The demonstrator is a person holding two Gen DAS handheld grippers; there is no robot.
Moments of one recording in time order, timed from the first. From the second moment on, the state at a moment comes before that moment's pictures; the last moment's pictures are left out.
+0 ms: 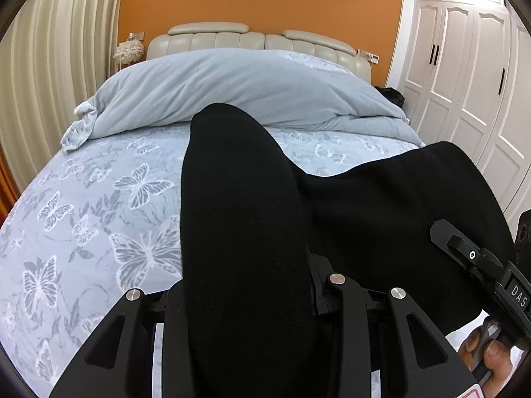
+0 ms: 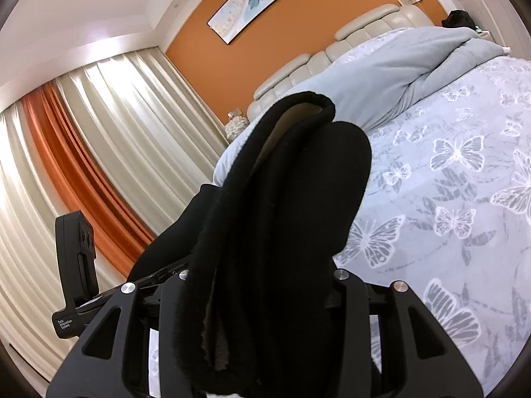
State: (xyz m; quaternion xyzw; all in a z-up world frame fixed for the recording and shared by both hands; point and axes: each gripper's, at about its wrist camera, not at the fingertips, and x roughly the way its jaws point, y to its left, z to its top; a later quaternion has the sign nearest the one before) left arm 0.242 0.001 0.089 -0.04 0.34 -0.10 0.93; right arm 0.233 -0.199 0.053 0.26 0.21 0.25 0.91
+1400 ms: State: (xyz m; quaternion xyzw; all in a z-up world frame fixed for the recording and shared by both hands) left arm 0.277 0.102 -0.011 -0.29 0.43 -0.15 0.84; right arm 0.263 -0.211 0.011 0.25 0.34 0.23 0.88
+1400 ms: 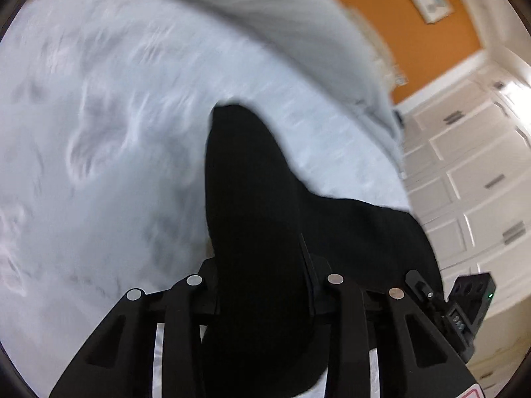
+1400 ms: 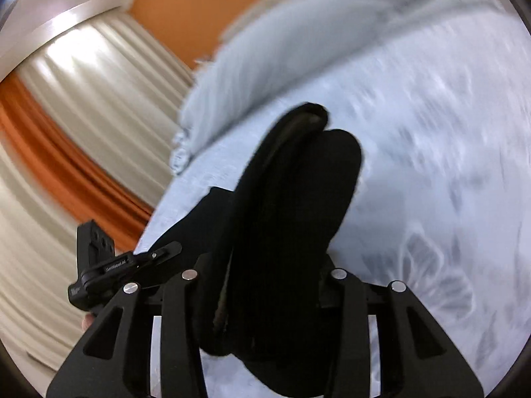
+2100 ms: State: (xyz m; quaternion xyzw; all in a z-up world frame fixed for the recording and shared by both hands) left arm 0.276 0.033 -0.039 -0.02 0.42 -0.03 0.90; right arm 0.283 -0.245 -0.047 0.27 0.42 0.13 0.86
